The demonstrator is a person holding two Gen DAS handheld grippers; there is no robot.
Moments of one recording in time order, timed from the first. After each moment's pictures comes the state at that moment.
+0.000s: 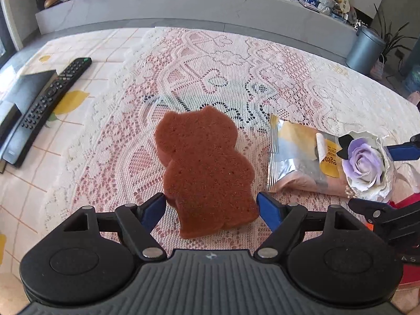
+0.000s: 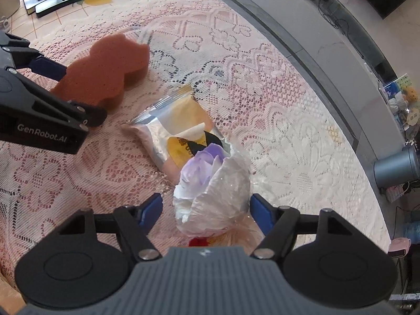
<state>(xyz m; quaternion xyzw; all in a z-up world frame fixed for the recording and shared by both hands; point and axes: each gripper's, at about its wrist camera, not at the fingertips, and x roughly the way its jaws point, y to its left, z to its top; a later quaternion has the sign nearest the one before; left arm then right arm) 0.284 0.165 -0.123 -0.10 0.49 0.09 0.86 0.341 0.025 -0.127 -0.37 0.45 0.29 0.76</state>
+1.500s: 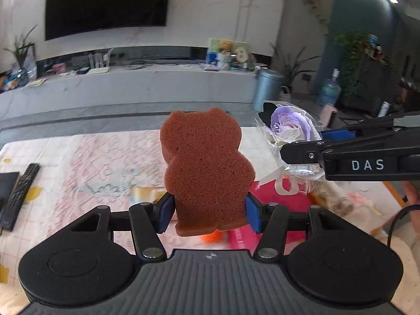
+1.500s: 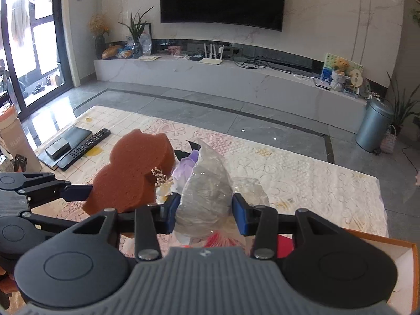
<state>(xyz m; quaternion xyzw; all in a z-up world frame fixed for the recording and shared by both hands) 0.187 0.020 0.028 -0.03 0.33 -0.09 0.94 0.218 -0.151 0.052 -0.07 0.33 0.23 0.91</state>
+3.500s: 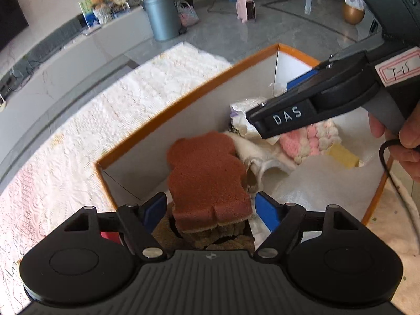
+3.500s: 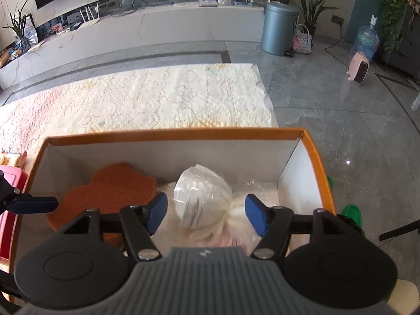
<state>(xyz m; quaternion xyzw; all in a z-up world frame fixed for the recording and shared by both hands) 0.314 -0.248 -0.074 0.20 0.45 -0.23 0.84 0.327 -0.401 -0.087 0.00 0.46 0.04 0.89</state>
